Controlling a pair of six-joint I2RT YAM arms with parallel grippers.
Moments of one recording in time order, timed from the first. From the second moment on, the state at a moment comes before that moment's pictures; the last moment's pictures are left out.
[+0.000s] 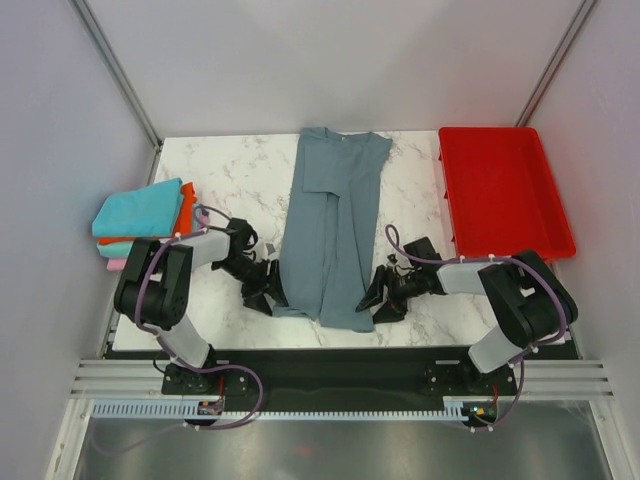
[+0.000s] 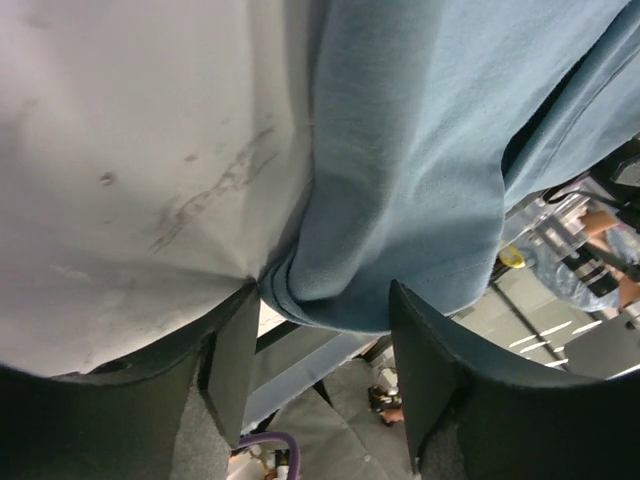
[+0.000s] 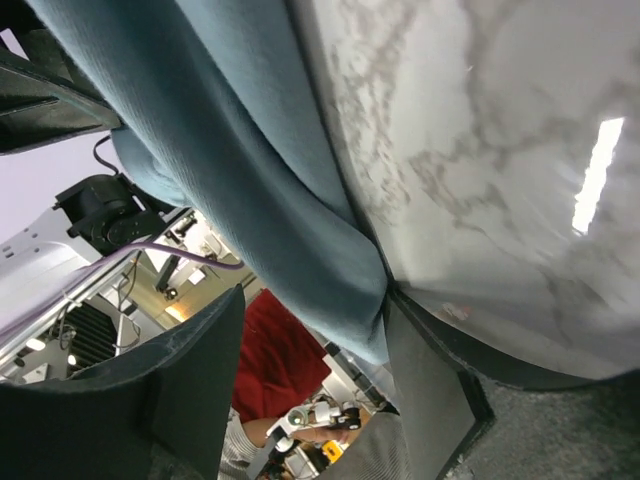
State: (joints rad) left arm -0.22 1.69 0.82 -0.75 0.66 -0.28; right arm 0.40 1.58 0.51 -0.10 -0.86 0.88
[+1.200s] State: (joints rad) left arm -0.30 1.60 0.79 -0.74 0.71 -0.28; right arm 0.42 1.47 0.51 -0.17 -0.81 0.78
